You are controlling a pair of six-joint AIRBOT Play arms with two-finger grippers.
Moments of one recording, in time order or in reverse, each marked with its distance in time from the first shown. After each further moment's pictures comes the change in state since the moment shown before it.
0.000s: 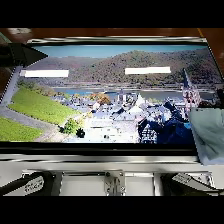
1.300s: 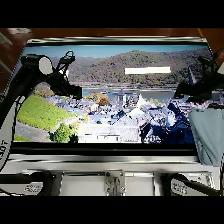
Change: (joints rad) left arm -0.488 -0.299 0.002 0.898 -0.094 -0.381; right arm 0.925 -0.032 0.291 0.153 -0.121 0.033
